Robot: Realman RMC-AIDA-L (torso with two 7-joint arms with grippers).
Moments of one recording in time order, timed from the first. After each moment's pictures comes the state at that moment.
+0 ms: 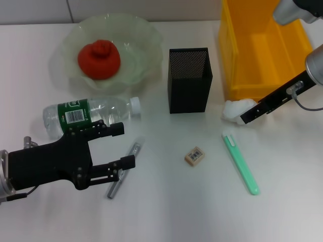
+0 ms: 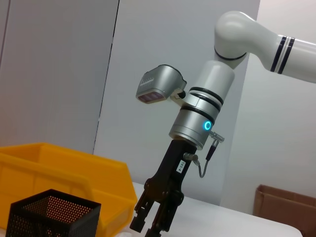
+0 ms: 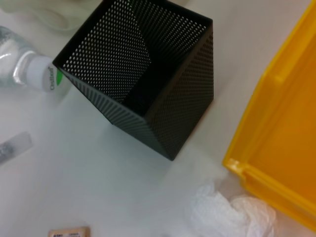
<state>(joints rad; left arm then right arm) -0.30 -2.07 0.89 0.59 1.71 1.77 -1.10 0.74 2.08 -1.11 -1.09 -2.68 -1.52 2.51</state>
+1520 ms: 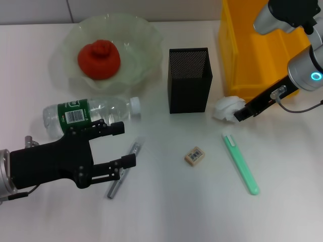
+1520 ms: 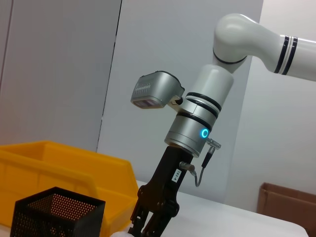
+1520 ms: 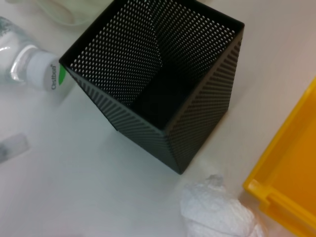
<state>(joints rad) -0.31 -2.07 0.89 0.58 1.71 1.75 -1.09 0.75 2.09 -1.20 -1.02 -2.65 -1.41 2.50</state>
